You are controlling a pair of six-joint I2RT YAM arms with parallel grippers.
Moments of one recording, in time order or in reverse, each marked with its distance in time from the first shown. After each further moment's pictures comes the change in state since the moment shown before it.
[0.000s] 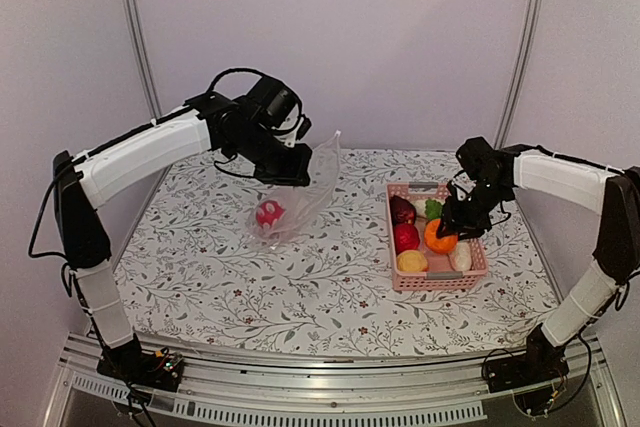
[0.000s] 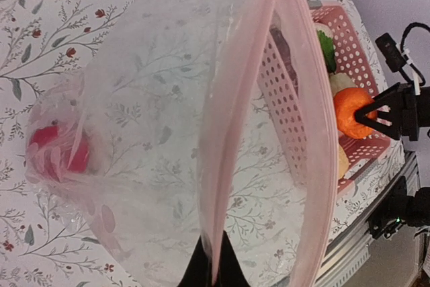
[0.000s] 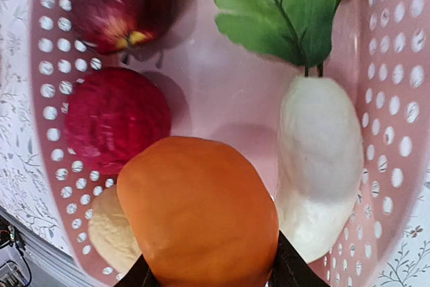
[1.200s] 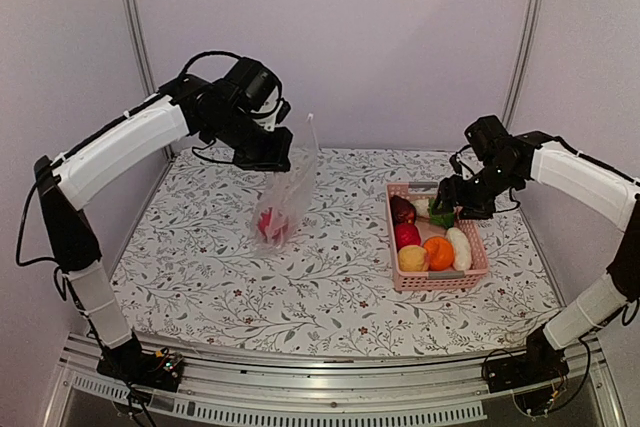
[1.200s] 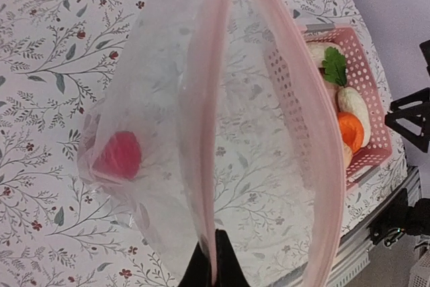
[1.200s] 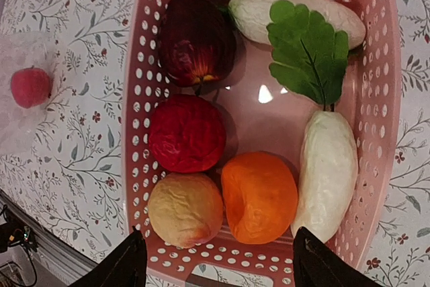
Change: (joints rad) left arm 0.040 -0.078 0.074 -0.137 -0.077 -0.002; right arm 0.032 -0.142 0.124 -0.006 0.020 0.006
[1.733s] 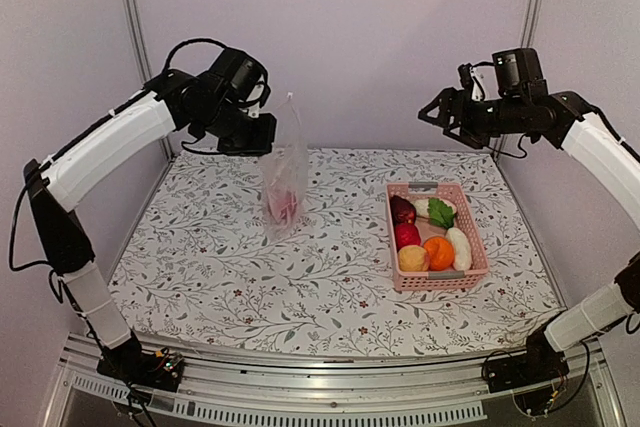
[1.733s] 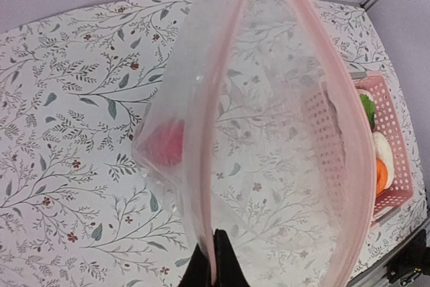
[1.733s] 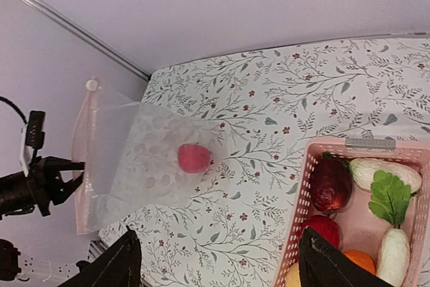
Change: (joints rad) left arm 0.026 -0.012 -0.026 0.071 -0.143 -0.009; right arm 0.085 -0.043 0.325 0.195 -0.097 0.166
